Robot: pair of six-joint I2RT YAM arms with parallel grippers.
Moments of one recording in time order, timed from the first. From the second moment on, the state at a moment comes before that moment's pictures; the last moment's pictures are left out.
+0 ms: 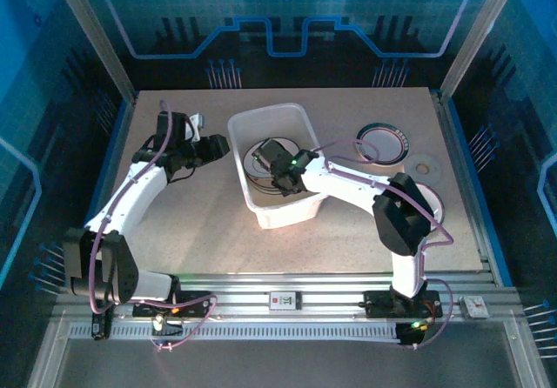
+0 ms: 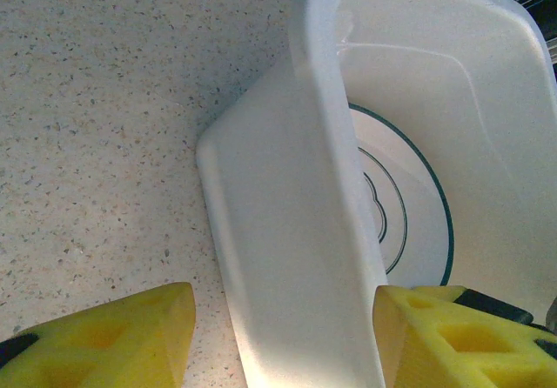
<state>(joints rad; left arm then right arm) -0.08 1.38 1.07 -0.47 0.38 -0.50 0.85 1.91 1.50 -0.68 0.41 1.87</state>
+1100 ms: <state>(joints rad) -0.08 1.38 1.07 -0.47 0.38 -0.51 0.85 1.96 1.51 -0.70 0.37 1.81</state>
